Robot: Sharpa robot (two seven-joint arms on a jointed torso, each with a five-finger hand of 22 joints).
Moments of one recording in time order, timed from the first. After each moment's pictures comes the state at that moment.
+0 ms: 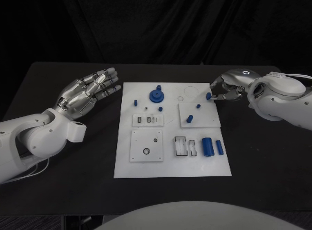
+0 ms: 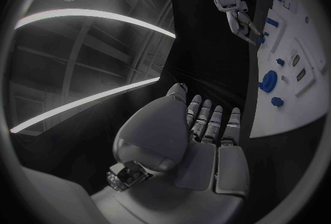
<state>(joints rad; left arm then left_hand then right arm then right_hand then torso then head) 1.29 -0.97 -0.21 1.57 0.01 0.12 0.62 1.55 0.23 -0.14 0.25 0.57 0.44 0.11 0.14 0.06 0.22 0.15 0.34 0.05 0.18 0.16 0.14 0.04 0.16 0.12 0.28 0.08 0.03 1.39 -1.08 -0.25 1.50 -1.62 -0.30 -0.16 1.32 -0.10 0.16 0.25 0.11 0.81 0.09 0.07 0.20 1.46 0.00 1.49 1.31 1.47 -0.05 1.51 1.31 0.01 1.47 0.06 1.52 1.31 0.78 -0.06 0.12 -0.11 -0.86</state>
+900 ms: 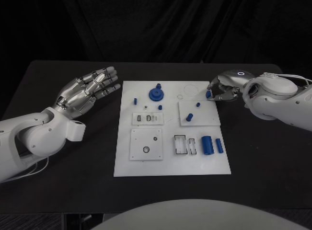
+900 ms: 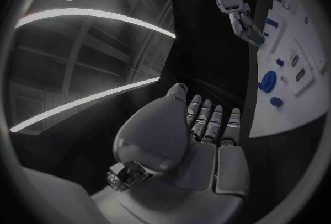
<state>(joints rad) 1.28 -0.97 -0.21 1.57 0.01 0.13 0.62 1.55 0.23 -0.14 0.24 0.57 0.44 0.11 0.14 0.06 0.22 0.15 0.34 0.05 0.18 0.16 0.14 0.04 0.16 0.12 0.28 0.08 0.03 1.37 -1.04 -0.25 1.46 -1.62 -0.30 -0.16 1.35 -0.10 0.15 0.25 0.11 0.82 0.09 0.07 0.20 1.46 0.00 1.48 1.31 1.47 -0.05 1.49 1.31 0.01 1.47 0.06 1.50 1.31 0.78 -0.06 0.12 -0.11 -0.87</state>
